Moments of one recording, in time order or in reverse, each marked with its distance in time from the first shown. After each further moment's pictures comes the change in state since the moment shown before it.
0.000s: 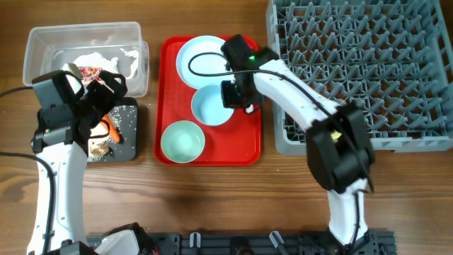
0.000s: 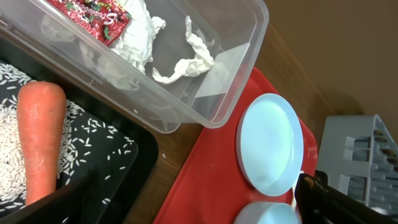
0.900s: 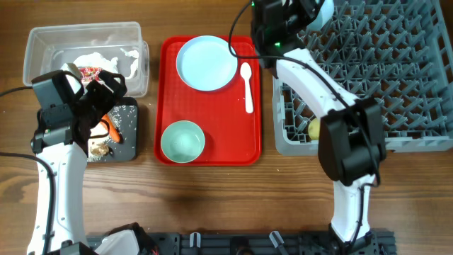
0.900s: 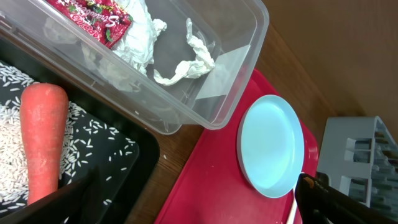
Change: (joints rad) left arm 0.000 -0.002 0.001 0.000 -0.007 0.000; right arm -0.135 0.044 0.009 1.046 1.454 -1.339
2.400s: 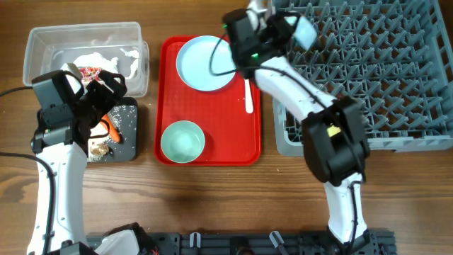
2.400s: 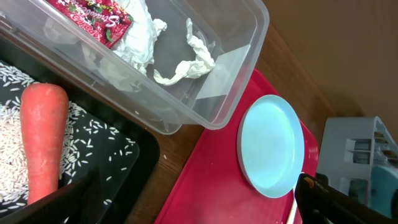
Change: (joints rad) left arm 0.000 0.000 0.000 0.000 0.000 0.000; right arm 0.119 0.040 0.006 -0.308 -0.081 0.221
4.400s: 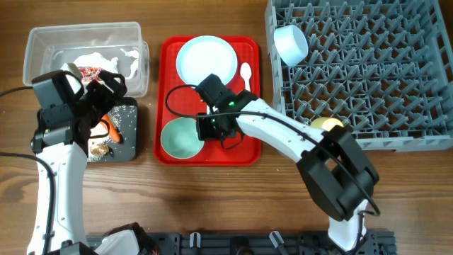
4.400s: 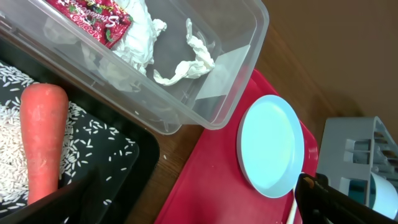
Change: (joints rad) left arm 0.000 0.000 0.000 0.000 0.000 0.000; right arm 0.230 -0.204 -0.344 -0.398 -1.518 1.355
